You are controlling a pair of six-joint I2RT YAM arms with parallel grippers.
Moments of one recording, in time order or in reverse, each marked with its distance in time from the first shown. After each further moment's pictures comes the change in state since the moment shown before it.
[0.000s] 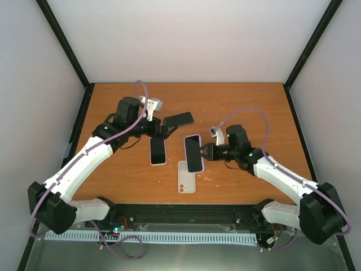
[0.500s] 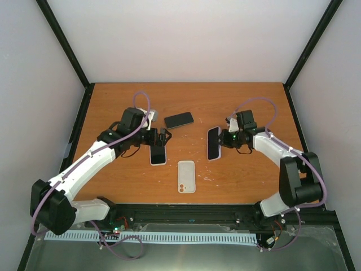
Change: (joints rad) left arm 0.000 -0.017 -0.148 -0.017 -0.193 -0.099; right arm -0.309 0.316 0.253 -0.322 0.123 -0.222
